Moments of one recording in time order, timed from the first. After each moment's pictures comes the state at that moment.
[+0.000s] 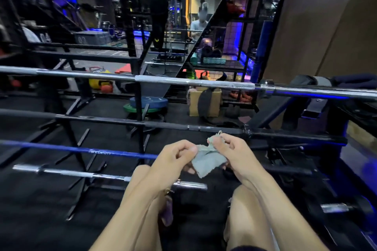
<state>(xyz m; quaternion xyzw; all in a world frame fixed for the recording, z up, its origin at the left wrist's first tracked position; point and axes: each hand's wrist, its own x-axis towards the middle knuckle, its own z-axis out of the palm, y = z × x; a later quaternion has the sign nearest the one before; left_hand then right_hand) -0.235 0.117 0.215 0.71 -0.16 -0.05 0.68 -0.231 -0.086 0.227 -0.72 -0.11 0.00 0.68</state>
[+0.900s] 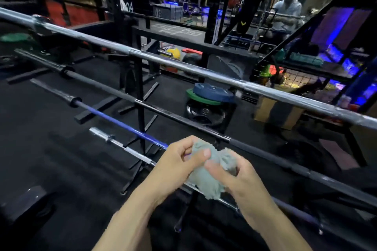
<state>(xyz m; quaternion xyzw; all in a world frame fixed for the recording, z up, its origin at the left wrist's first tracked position) -0.126 0.346 0.210 0.67 -0.03 0.01 0.74 -0.105 0.172 0.225 -0.69 -0.16 0.20 0.68</state>
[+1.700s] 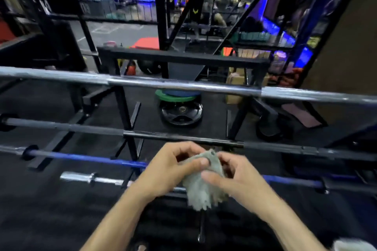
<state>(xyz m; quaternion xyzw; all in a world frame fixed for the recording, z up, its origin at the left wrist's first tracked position) -0.044 0.497 0.237 0.74 -0.23 -0.09 0.62 -0.080 0.294 0.246 -0.80 -0.11 0.09 0.58</state>
